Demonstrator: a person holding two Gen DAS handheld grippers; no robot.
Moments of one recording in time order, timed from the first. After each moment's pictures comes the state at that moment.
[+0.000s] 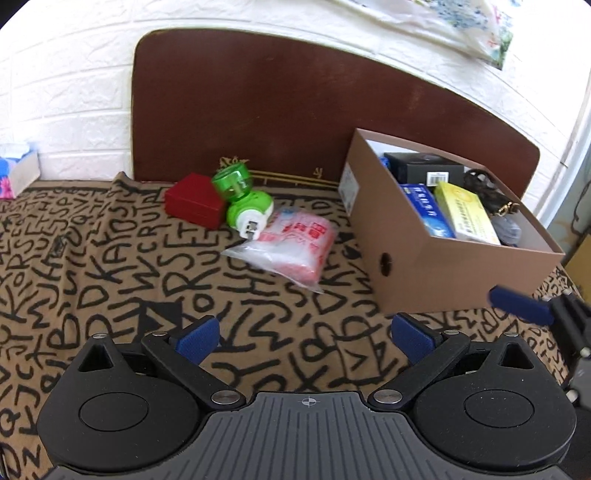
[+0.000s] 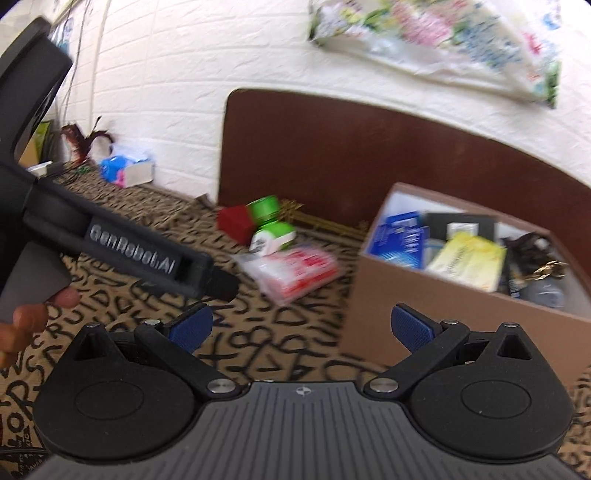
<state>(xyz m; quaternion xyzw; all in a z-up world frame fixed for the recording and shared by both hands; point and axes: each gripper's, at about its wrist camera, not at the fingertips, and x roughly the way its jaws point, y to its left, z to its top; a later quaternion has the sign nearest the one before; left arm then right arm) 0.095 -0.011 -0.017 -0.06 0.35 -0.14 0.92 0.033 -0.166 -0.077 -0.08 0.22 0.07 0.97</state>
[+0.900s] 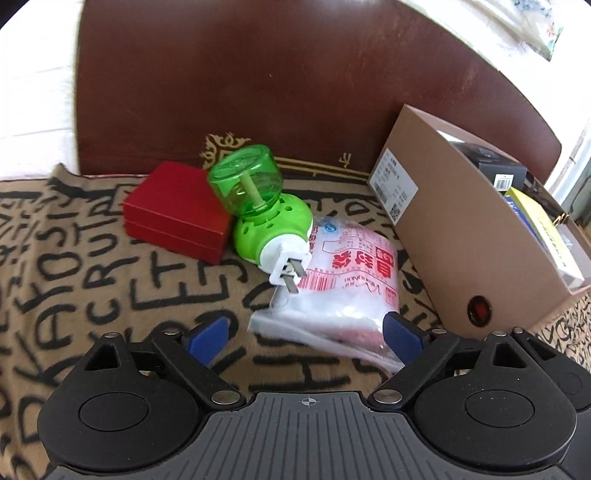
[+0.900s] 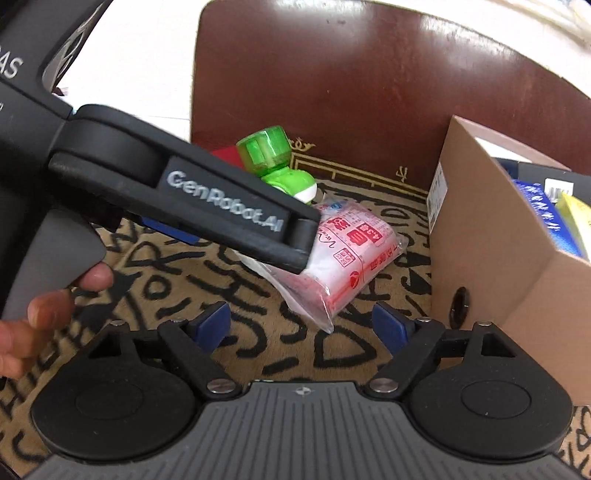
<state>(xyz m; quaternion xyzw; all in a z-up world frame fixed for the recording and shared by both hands) 0.246 0.017 -0.079 -0.07 0.39 -0.21 0.89 0.168 -0.115 -0.142 -0.07 0.31 0.01 0.95</state>
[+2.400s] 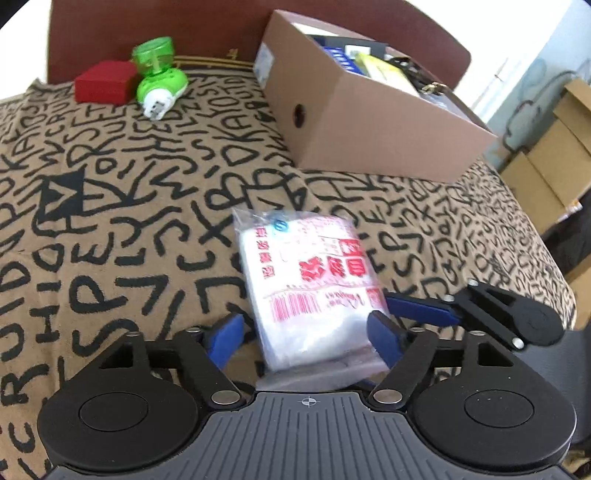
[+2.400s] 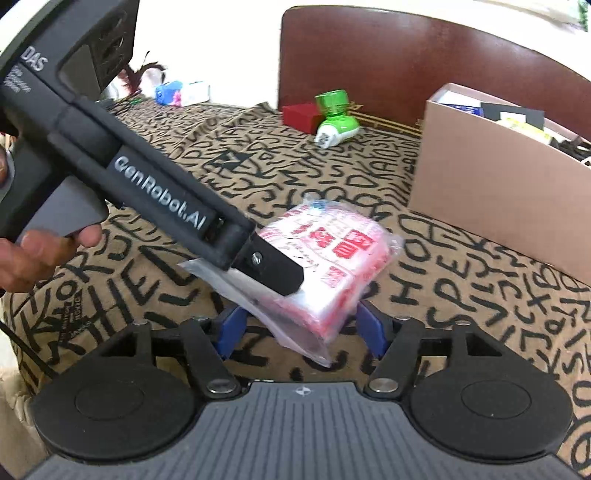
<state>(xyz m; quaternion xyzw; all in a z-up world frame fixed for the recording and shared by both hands) 0.059 -0.035 -0.082 -0.06 0.47 -0.27 0.84 -0.030 -0.167 -0.132 -0.06 0.34 0.13 0.93</state>
